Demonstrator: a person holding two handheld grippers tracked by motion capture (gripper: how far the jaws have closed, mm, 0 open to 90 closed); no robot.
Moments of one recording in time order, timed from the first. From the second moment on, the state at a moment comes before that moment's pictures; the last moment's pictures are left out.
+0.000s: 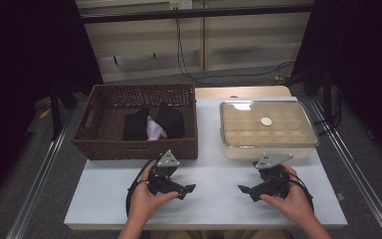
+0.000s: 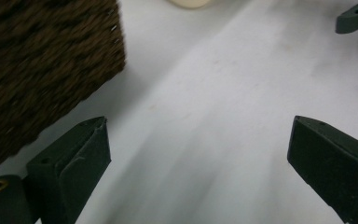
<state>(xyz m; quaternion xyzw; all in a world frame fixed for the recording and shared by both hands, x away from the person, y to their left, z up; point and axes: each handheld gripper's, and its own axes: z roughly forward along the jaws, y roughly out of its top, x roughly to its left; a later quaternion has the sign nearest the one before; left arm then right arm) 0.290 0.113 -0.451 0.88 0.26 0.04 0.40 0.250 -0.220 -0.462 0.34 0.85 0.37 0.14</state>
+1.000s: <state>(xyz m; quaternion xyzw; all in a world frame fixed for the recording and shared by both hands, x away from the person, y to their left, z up) 0.331 0.040 -0.384 0.88 0.23 0.01 0.42 0.250 -0.277 -0.394 0.40 0.82 0.37 0.17</state>
